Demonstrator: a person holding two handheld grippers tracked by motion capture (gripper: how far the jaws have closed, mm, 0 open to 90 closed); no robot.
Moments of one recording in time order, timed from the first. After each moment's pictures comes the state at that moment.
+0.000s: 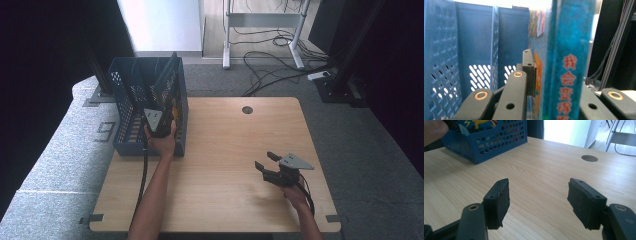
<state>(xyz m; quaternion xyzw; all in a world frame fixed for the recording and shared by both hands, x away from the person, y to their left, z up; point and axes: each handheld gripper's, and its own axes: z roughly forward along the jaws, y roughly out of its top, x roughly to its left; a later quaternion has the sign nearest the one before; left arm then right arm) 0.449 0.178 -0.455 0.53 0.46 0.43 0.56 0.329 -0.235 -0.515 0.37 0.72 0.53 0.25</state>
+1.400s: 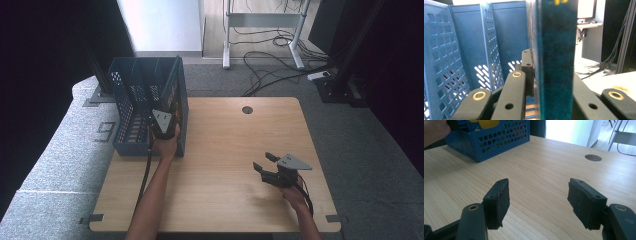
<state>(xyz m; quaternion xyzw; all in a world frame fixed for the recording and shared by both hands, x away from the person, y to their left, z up) 0.447 0.164 -0.457 0.57 0.43 0.49 0.50 0.327 -0.231 -0.516 0.37 0.72 0.53 0.24</state>
